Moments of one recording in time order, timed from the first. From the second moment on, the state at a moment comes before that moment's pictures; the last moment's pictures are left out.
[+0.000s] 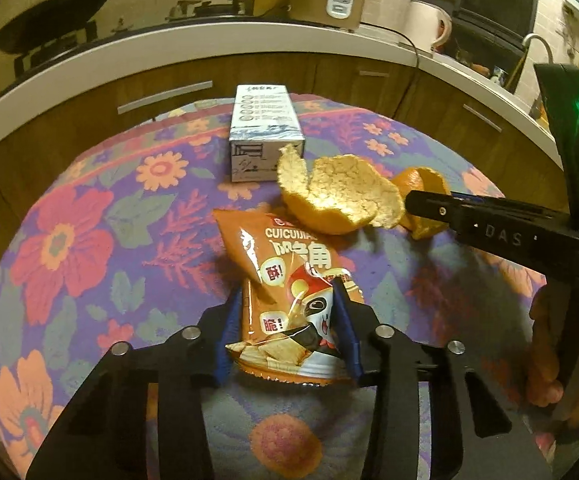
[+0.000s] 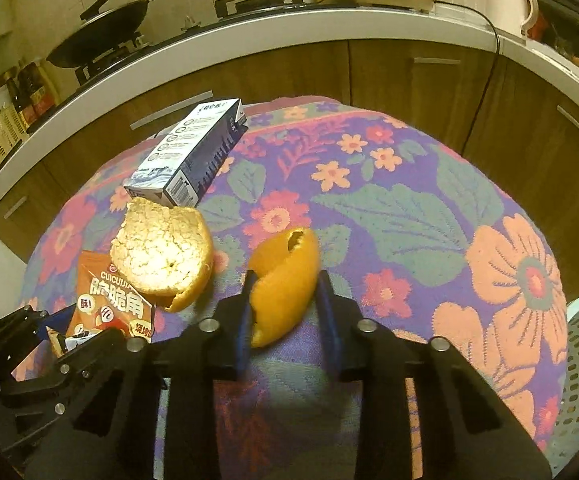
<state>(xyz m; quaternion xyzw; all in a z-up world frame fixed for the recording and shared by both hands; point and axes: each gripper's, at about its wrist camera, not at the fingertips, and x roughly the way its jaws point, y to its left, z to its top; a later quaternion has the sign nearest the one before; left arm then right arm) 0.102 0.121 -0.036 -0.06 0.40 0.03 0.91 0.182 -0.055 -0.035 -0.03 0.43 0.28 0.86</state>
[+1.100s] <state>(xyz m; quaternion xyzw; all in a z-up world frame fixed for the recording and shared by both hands) 0.064 0.126 0.002 -0.13 0.27 -0.04 0.95 0.154 -0.134 -0.001 0.11 0.33 0.31 0.88</state>
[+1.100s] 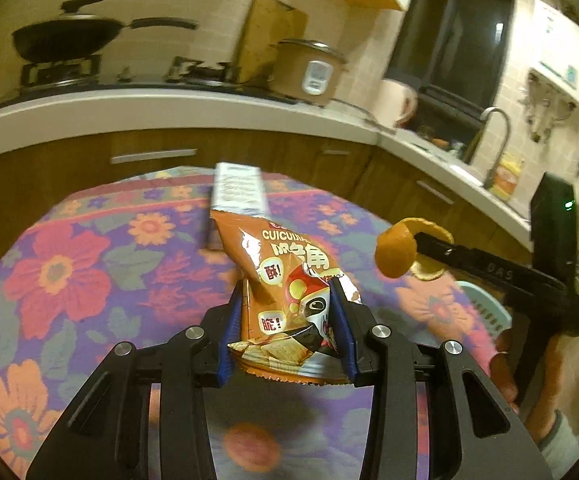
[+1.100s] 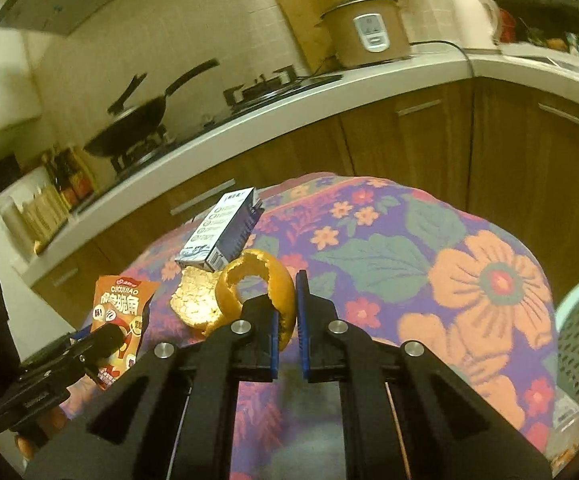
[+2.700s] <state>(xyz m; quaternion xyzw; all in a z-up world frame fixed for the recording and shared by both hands) 0.162 -0.190 -0.024 0.02 0.39 -0.25 0.89 0.127 -0.413 -0.088 0.17 0.50 0.04 0.85</state>
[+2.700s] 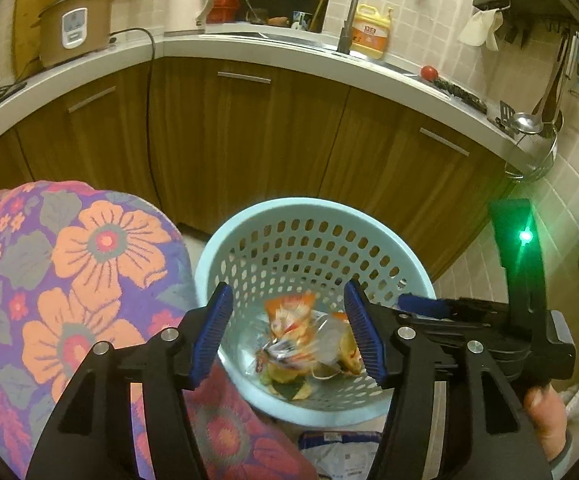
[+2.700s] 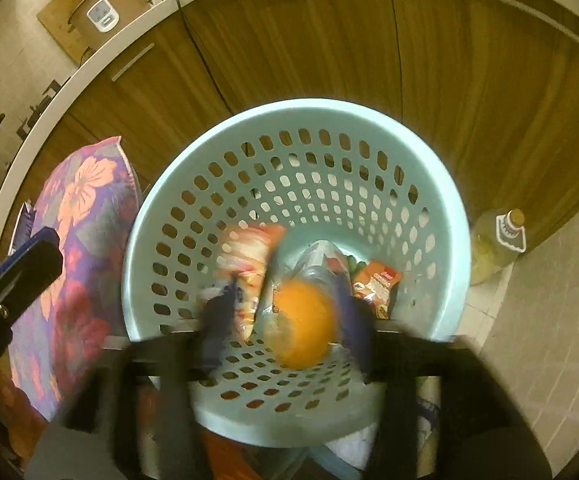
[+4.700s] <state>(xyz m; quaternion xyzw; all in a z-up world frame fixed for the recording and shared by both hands) 0.222 0.200 -0.003 -0.17 0.36 -0.03 0.92 0.172 0.006 -0.022 -0.07 0.42 0.35 0.83</state>
